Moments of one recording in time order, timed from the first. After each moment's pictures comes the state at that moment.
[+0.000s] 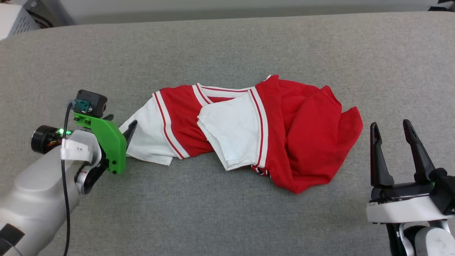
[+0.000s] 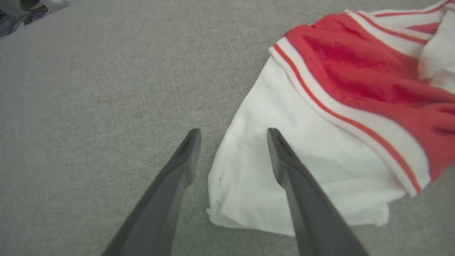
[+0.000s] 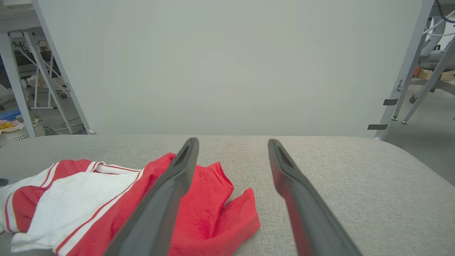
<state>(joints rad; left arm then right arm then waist) -0.88 0.64 -1.18 0.67 -1.13 -0.01 0.05 -0.02 -0.05 -0.02 -0.15 0.12 0.13 -0.26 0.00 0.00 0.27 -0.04</state>
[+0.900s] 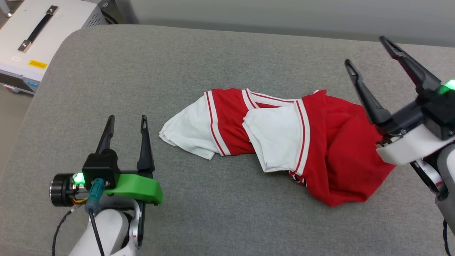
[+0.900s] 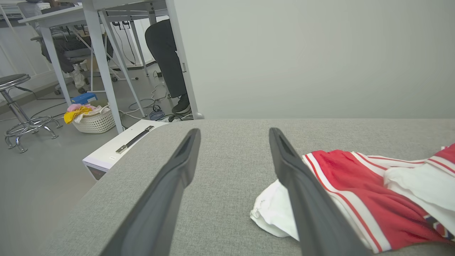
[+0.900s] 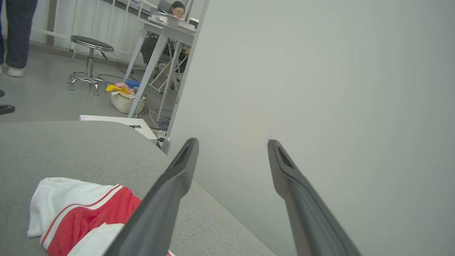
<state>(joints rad) -0.25 0.38 -0.40 0.07 -0.39 0.35 -0.26 -0.45 -0.50 0.33 -0.12 0.22 0.13 -0.18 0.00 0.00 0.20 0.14</state>
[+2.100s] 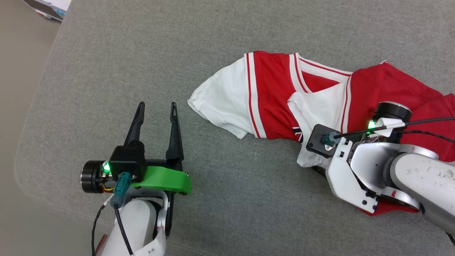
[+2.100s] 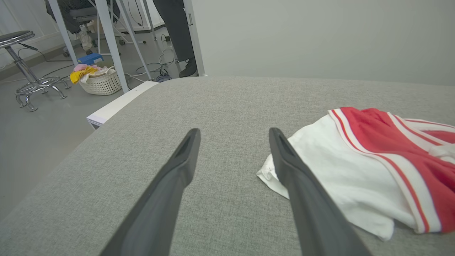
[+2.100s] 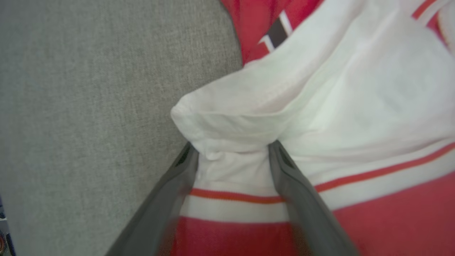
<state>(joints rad) -0.24 0.06 -0.19 0.08 -0.13 0.12 -0.26 -0.91 -0.77 1.24 -0.06 0.65 0.13 0.70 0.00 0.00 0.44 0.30</state>
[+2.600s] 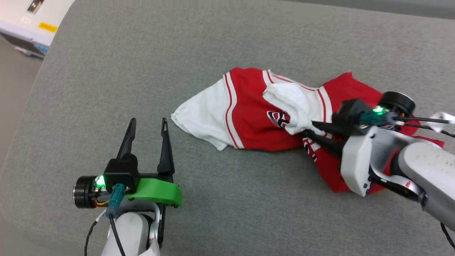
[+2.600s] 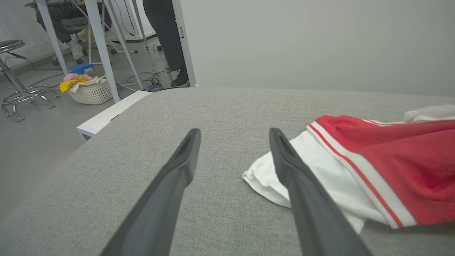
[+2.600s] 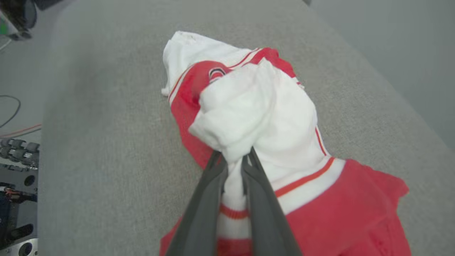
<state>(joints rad) -0.18 0.05 -0.13 0.10 -0.09 0.10 -0.26 -0.85 -0.74 1.12 0.00 0.77 0.13 0.18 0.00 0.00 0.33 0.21</state>
